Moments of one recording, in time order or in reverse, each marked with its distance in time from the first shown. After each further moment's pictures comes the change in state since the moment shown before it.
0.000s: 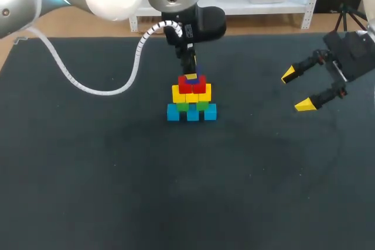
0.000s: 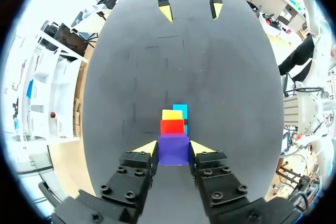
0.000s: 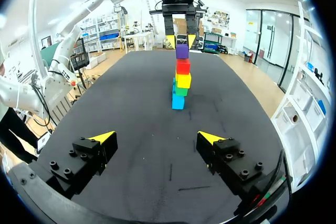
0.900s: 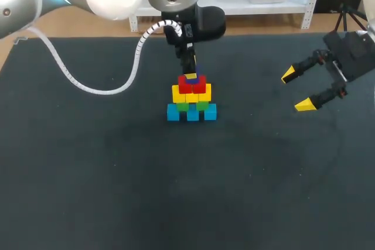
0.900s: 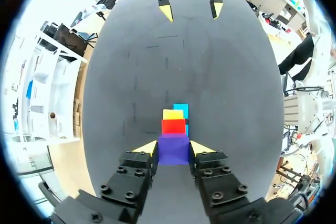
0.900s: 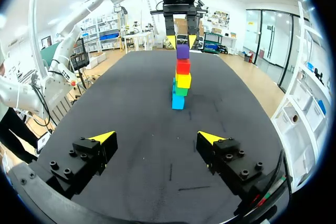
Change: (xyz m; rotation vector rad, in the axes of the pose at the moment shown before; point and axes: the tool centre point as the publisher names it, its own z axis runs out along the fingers) left arm 0.001 0.002 0.001 0.001 0.002 0.003; right arm 0.000 0.000 0.000 0.000 0.000 0.000
